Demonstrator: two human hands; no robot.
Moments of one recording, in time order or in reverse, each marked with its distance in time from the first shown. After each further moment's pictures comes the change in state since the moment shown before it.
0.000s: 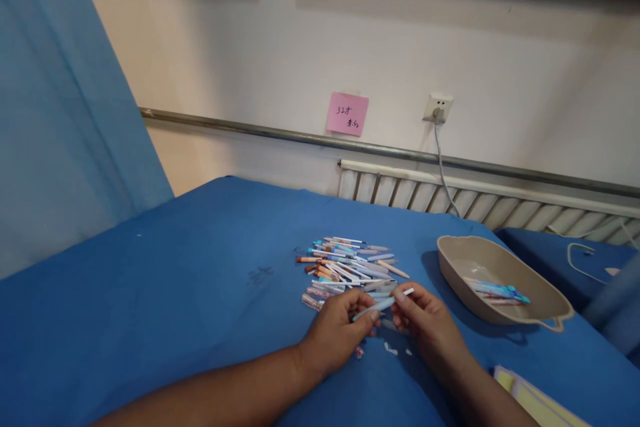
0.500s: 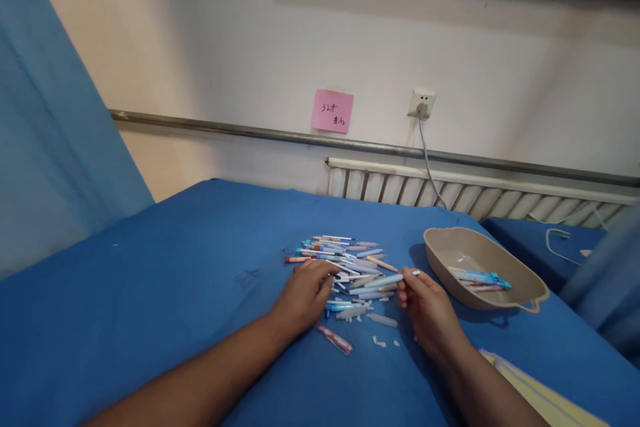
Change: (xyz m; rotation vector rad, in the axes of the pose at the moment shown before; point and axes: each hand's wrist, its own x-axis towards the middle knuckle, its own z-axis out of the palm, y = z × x) left_hand 0.022 0.016 -0.051 0.796 0.102 0.438; right_hand 0.013 -0.010 -0.014 0.211 0.281 -0.023
